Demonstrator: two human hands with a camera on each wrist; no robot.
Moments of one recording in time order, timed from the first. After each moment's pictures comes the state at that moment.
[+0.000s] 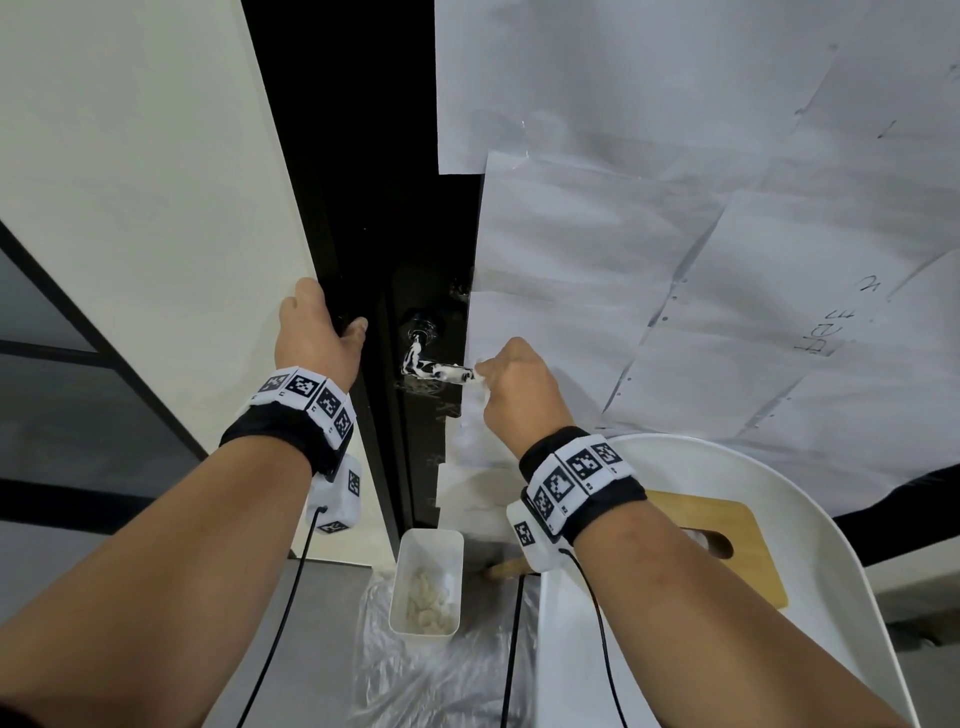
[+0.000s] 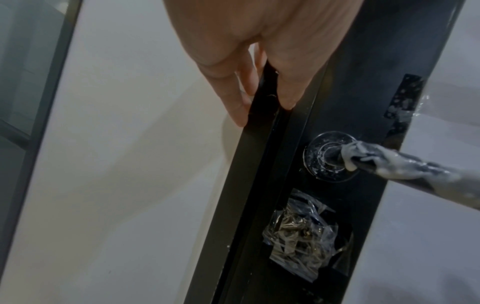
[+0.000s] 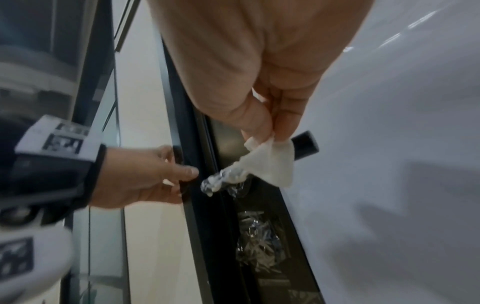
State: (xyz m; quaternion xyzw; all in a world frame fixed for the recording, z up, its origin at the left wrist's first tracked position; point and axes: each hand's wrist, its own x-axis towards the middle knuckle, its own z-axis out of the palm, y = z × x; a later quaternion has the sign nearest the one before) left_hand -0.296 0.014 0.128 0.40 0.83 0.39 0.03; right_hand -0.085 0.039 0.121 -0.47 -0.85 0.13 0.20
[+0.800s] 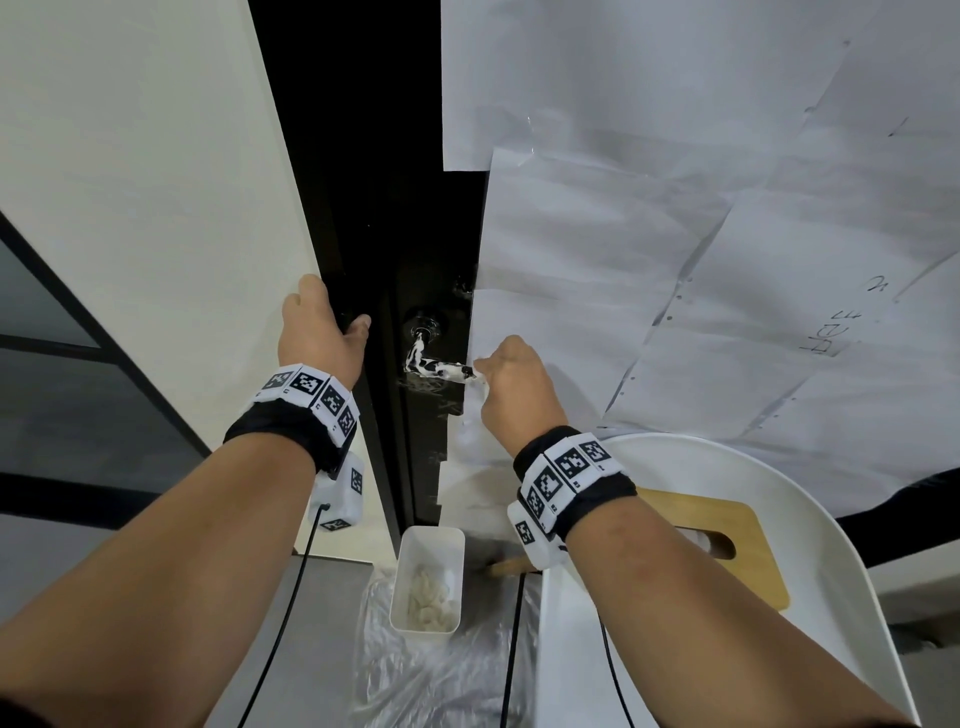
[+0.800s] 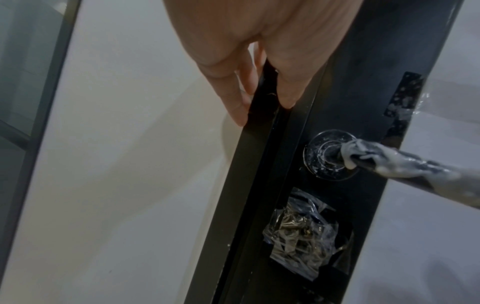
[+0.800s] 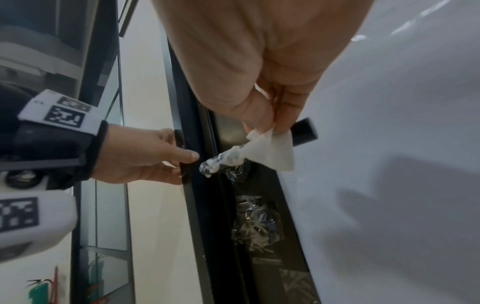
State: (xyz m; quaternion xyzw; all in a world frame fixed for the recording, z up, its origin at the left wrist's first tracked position) left_hand -0.296 0.014 0.128 0.40 0.83 0.40 0.03; right_hand -0.093 0.041 0.117 -0.46 -0.86 0.11 0.19
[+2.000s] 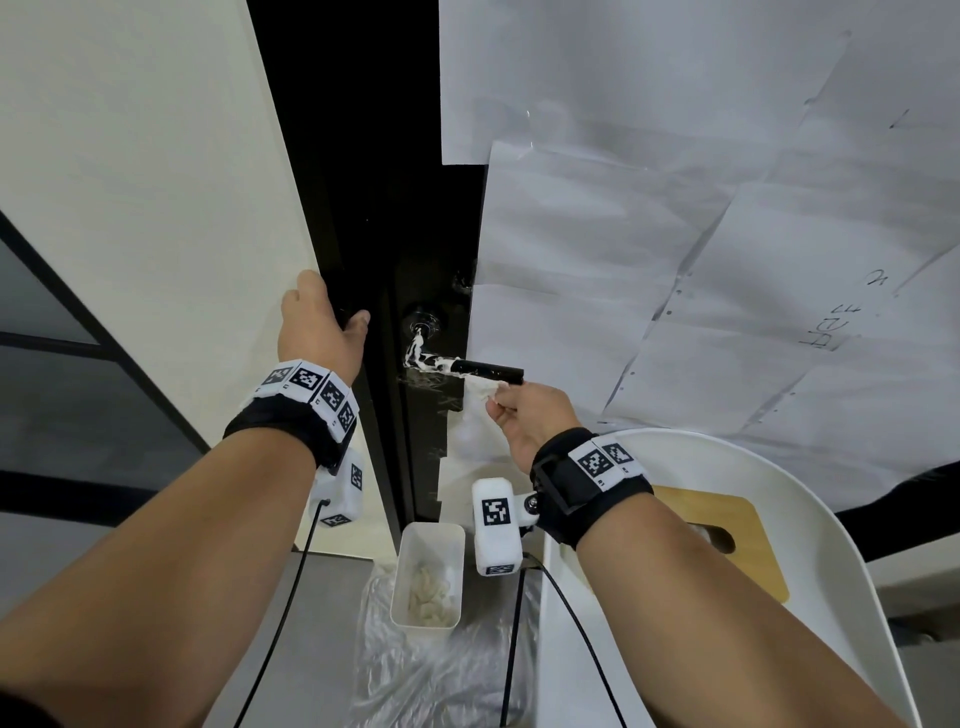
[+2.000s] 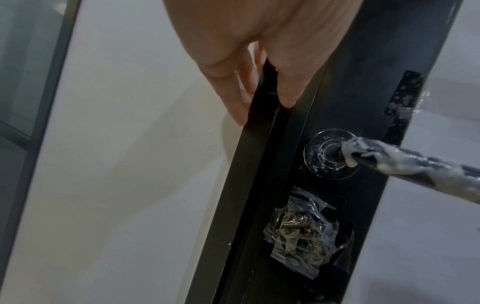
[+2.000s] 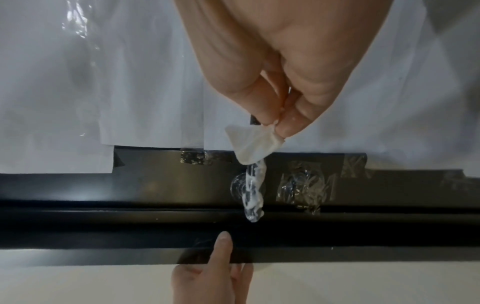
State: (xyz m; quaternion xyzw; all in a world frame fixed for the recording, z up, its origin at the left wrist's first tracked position) left_hand -0.294 0.013 0.128 0.40 0.82 0.40 0.03; right_hand -0.085 0.039 0.105 -0.51 -0.24 0.72 0.41
